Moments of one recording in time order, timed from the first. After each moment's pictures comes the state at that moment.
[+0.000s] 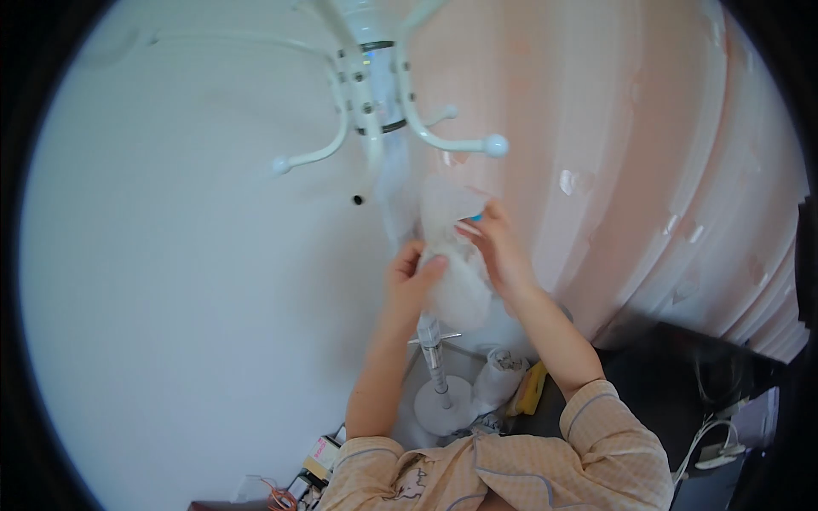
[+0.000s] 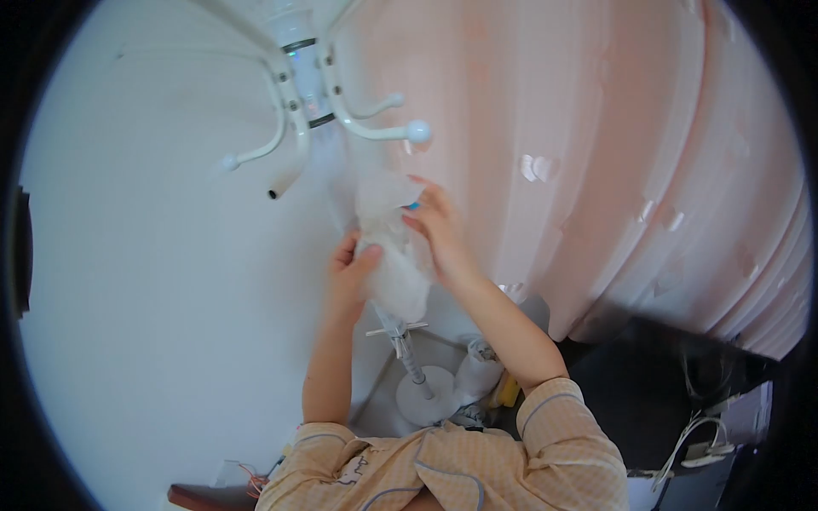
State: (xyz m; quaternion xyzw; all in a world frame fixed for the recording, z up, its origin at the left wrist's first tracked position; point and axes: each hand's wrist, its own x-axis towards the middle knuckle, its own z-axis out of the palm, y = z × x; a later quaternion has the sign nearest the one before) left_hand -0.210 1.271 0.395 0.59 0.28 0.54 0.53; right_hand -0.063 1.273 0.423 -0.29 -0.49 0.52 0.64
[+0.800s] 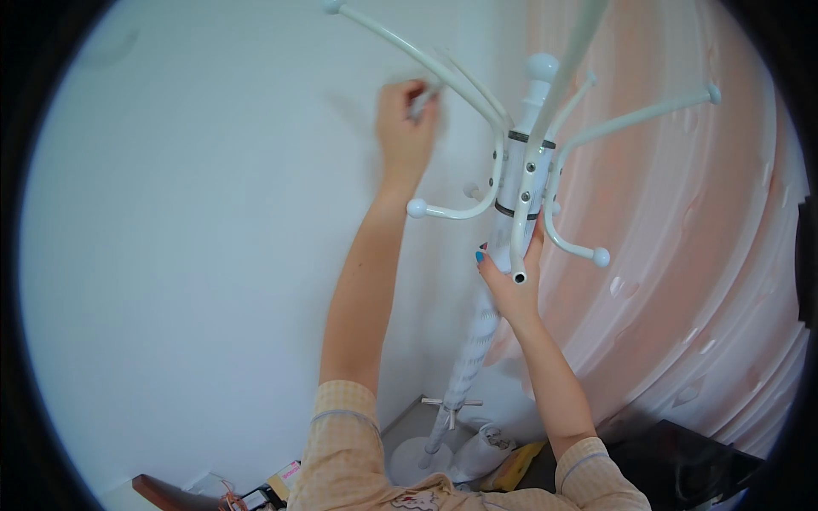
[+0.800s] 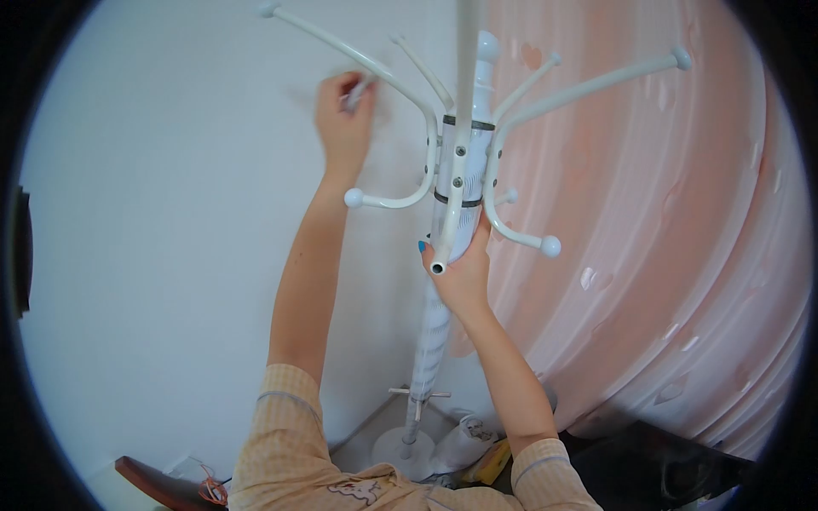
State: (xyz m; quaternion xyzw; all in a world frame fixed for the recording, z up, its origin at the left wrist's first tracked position) left_hand -0.296 1.397 0.601 0.56 0.13 0.81 -0.13; right_hand -0.145 1.318 0.473 -0.31 -0.65 0.15 0.68
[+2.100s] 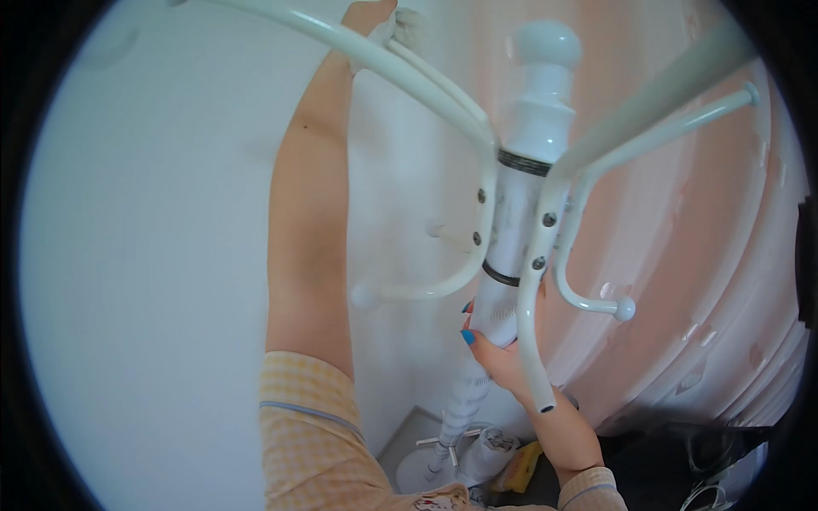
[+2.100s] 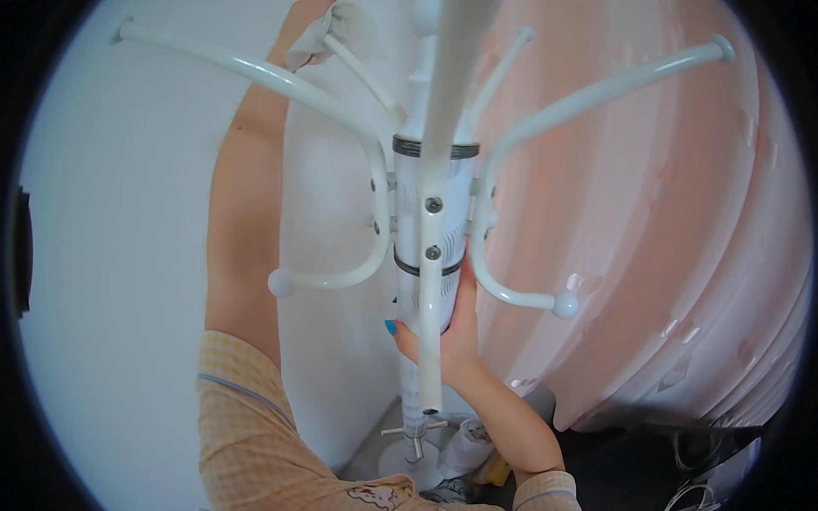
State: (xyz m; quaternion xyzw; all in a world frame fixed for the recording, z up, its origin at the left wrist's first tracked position) left_hand -0.294 1.528 0.748 0.74 0.16 0.65 0.09; right_hand -0.124 1.328 0.442 -0.34 -0.63 0.23 0.65
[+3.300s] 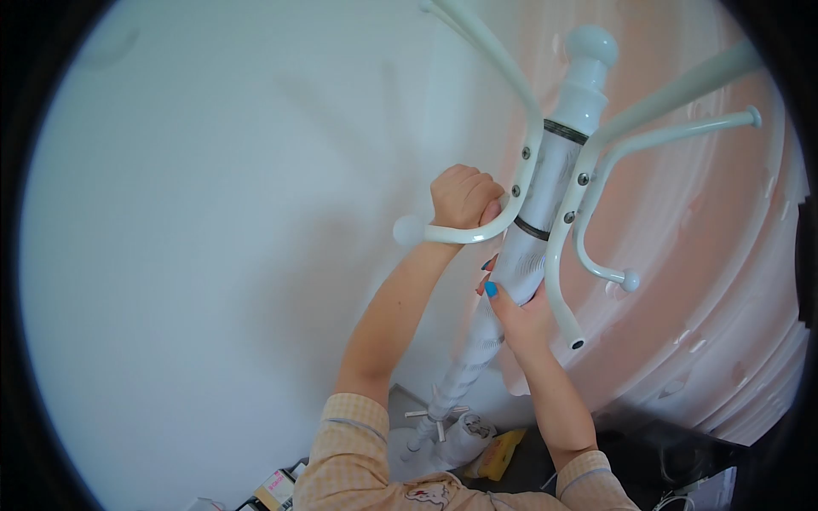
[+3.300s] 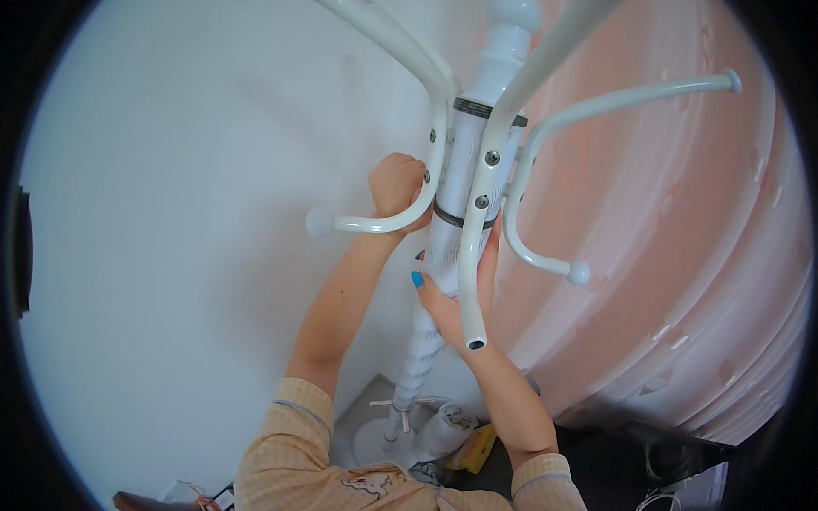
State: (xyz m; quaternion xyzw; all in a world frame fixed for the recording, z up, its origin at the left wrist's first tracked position) left_hand -0.228 1.453 0.509 0.62 -0.01 0.74 -0.27; right_hand -0.132 1.335 0.443 -0.31 -0.63 0.21 0.68
